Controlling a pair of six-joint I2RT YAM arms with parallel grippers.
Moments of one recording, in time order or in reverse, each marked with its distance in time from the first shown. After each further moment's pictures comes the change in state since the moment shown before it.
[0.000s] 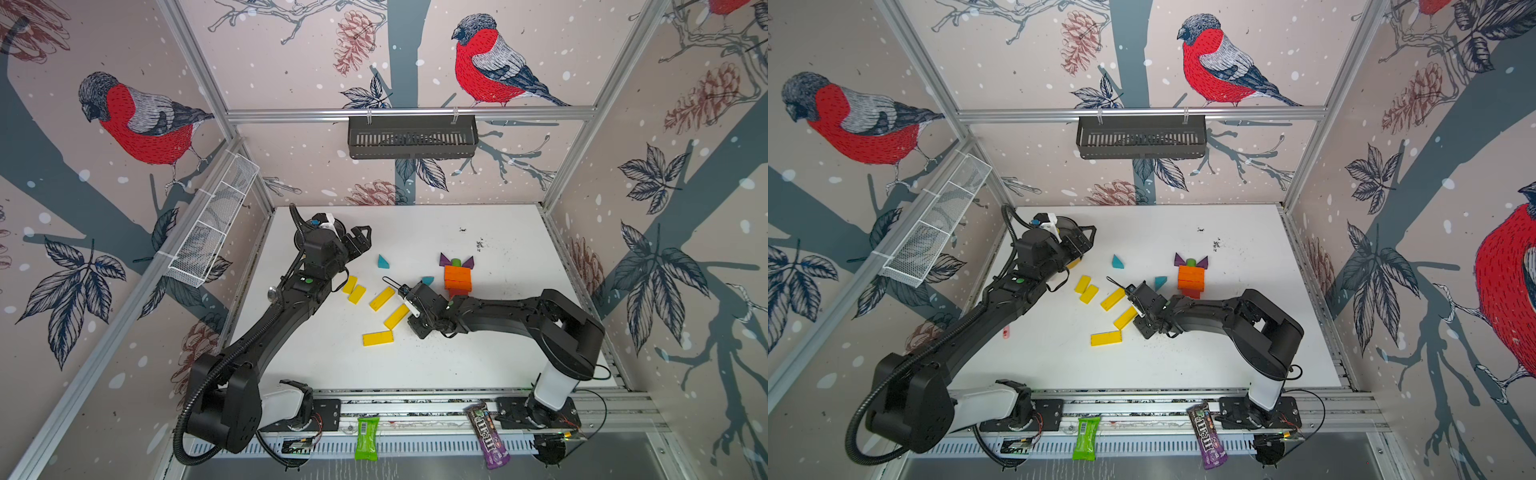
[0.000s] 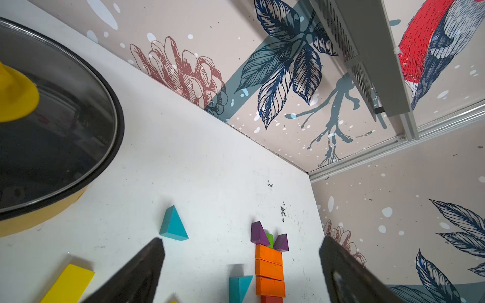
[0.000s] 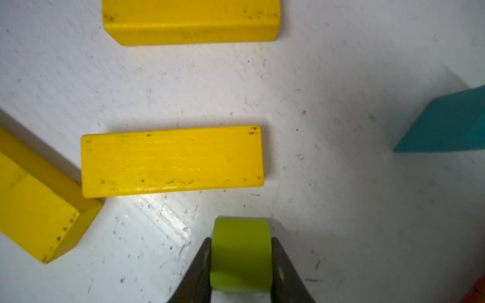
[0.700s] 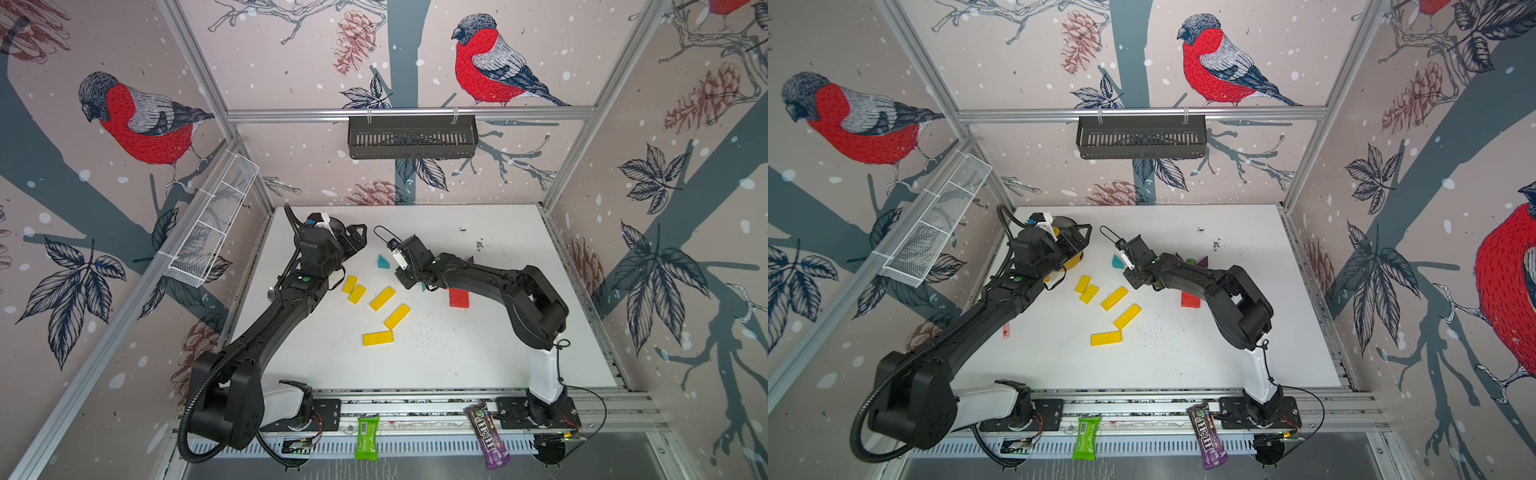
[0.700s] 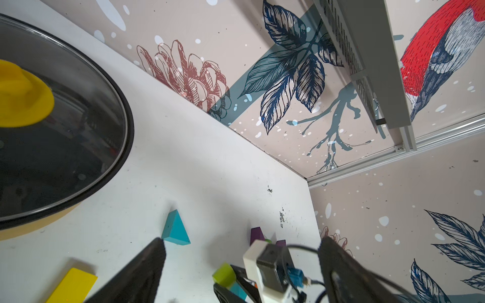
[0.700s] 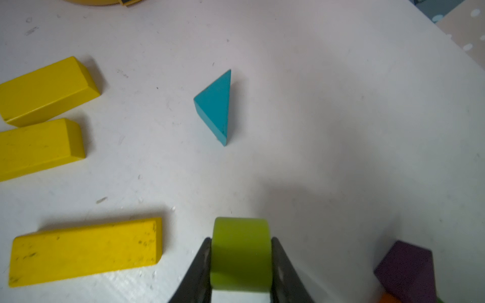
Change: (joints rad) left arm 0.042 0.018 -0.003 0.018 0.034 -0.028; right arm -0.185 0.299 0.535 -0.061 0.026 -0.217
